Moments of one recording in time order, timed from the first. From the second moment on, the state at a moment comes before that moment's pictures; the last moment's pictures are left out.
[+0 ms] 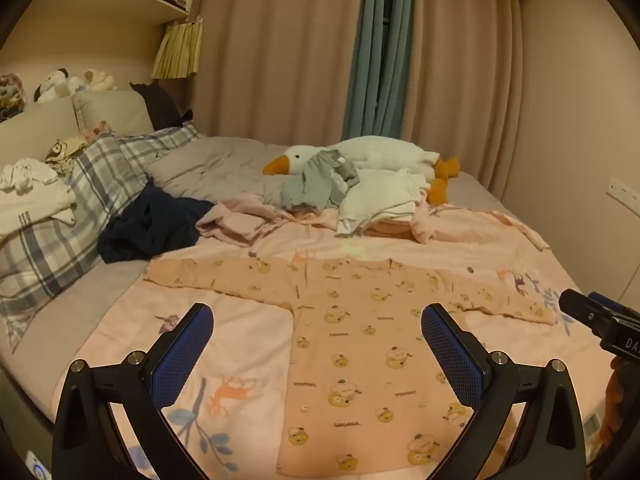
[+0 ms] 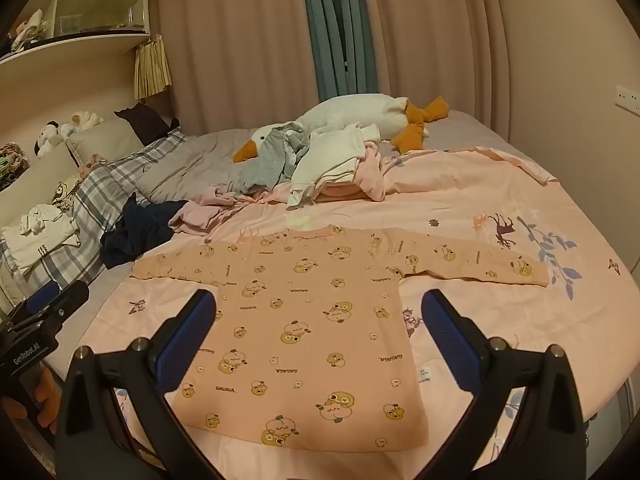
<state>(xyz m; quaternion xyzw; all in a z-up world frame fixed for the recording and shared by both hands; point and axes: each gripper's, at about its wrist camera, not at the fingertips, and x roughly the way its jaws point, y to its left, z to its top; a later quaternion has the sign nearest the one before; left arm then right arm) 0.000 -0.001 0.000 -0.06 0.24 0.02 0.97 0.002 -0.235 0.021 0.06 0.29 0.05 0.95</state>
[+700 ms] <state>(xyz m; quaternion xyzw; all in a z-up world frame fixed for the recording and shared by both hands) -0.002 0.003 -0.002 -0.08 0.25 0.00 0.97 -0.001 -0.233 0.019 0.05 0.29 0.05 0.95</state>
